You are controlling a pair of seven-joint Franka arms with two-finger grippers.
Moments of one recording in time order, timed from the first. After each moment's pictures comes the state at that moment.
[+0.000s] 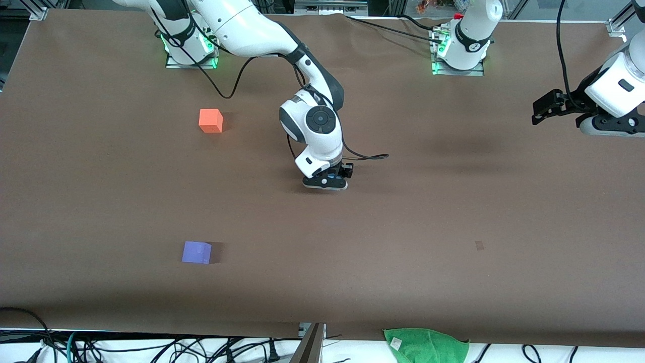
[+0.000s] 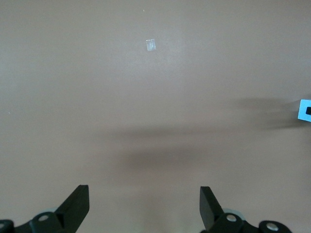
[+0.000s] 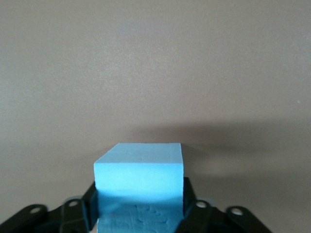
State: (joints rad) left arm 0.07 -0.03 -0.10 -1.67 0.00 1.56 -0.01; right arm 0.87 0.89 -0.08 -1.34 0.08 2.33 0.87
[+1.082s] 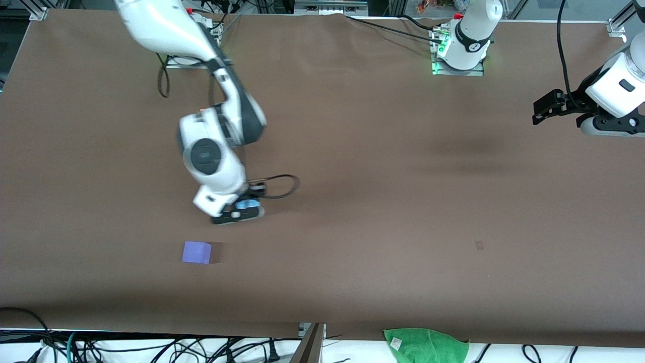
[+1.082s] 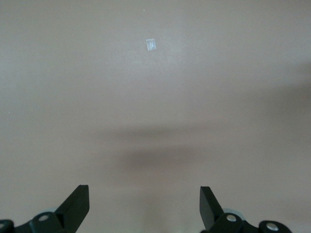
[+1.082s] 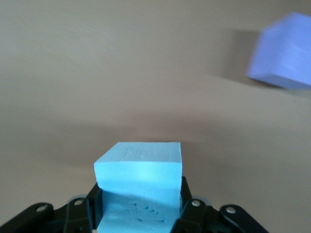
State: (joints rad) left arm 0.07 -0.03 -0.11 -1.67 0.00 1.56 -0.01; right arm 0.52 0.56 -0.17 -1.64 0.15 2.16 0.09
